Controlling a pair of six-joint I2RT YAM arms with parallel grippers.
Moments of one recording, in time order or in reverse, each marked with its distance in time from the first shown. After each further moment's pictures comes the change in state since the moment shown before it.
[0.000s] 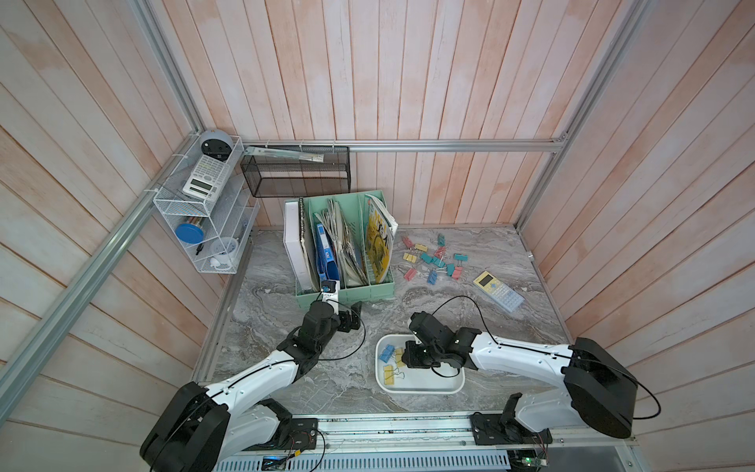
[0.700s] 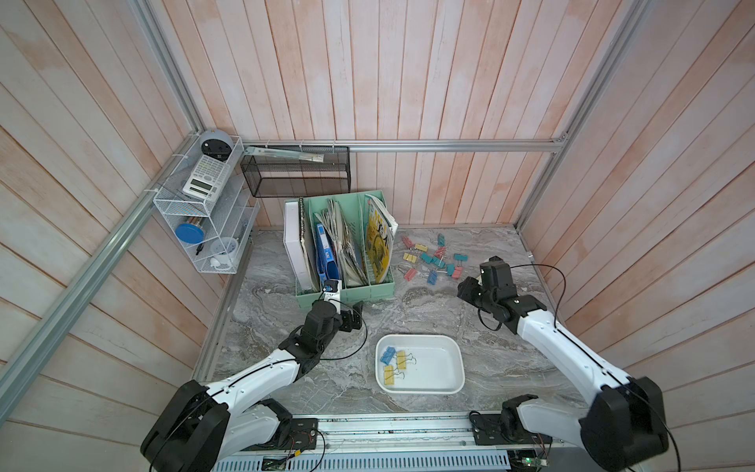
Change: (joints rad) left arm -0.021 0.008 0.016 -0.023 -0.026 0.004; right arm -0.706 -0.090 0.179 -0.011 0.116 -0.194
